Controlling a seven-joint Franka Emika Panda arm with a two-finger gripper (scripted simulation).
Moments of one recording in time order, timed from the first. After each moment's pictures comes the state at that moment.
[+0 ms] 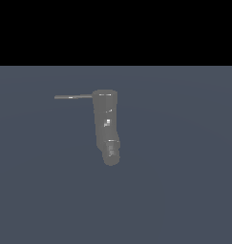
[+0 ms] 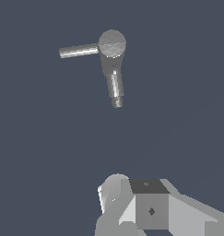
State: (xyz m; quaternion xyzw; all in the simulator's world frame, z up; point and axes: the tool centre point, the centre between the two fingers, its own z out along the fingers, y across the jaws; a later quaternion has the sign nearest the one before) arm -0.257 0.019 0.478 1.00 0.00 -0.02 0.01
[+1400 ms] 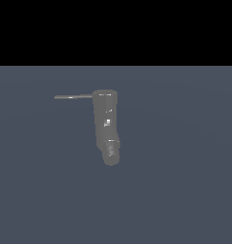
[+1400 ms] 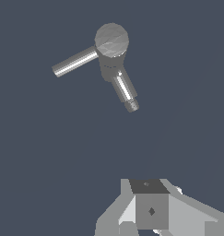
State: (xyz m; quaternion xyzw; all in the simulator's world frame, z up) arm -0.224 0.085 0.414 0.99 -0.16 -0.02 0.01
